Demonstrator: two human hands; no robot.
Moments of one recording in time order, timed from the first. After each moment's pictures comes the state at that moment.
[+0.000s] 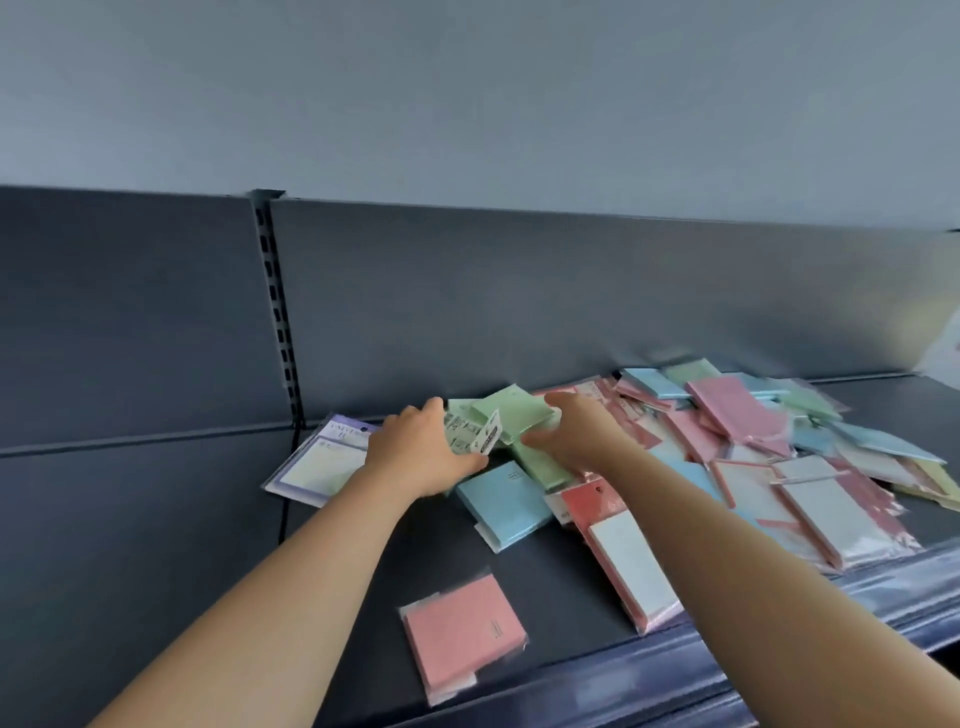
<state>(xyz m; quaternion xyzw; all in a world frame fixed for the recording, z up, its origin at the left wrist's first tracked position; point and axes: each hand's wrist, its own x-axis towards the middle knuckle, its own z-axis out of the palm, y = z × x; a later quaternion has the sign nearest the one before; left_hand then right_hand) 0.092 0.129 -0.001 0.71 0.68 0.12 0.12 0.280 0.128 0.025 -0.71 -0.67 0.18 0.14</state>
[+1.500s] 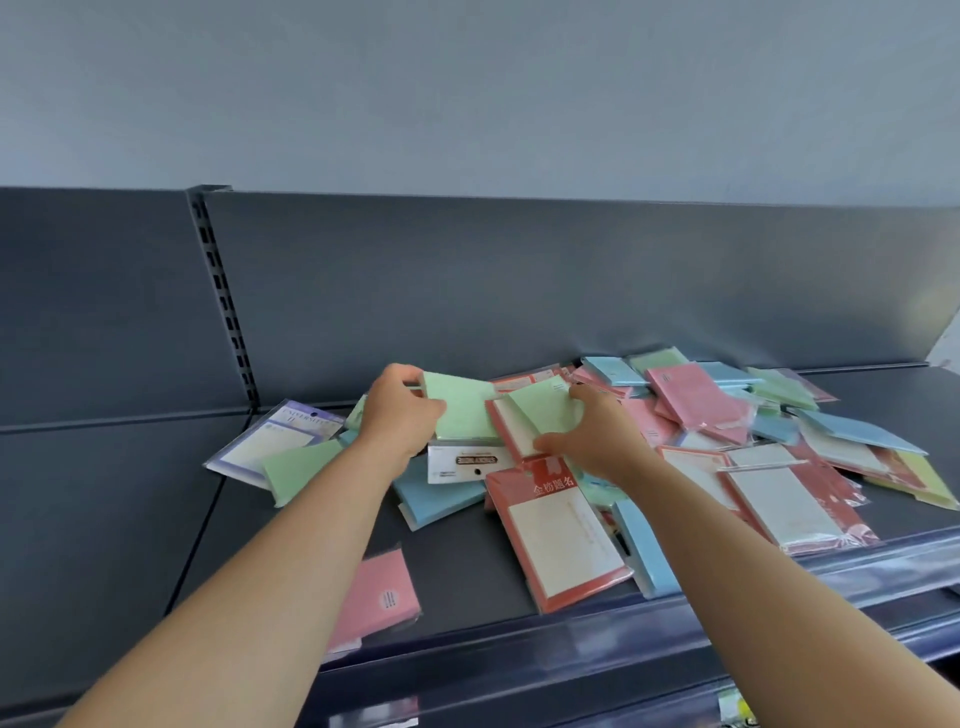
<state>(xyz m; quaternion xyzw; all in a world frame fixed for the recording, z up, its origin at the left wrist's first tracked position) 0.147 0.113 0.019 0.53 0.60 0.47 0.38 0.350 0.069 0.024 -0.73 -0.60 0.19 0.27</state>
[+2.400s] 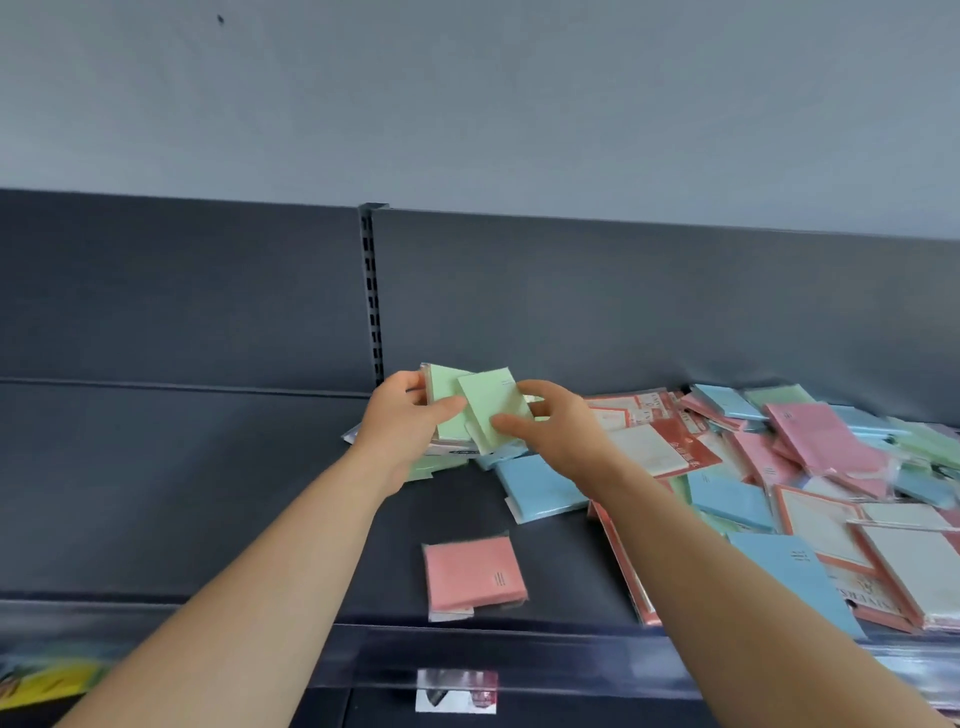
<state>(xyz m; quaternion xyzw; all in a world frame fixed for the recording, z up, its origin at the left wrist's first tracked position) 0.045 0.062 0.029 0.45 0.54 0.55 0.44 0.221 0.077 0.029 -0.54 -0.64 0.39 0.38</state>
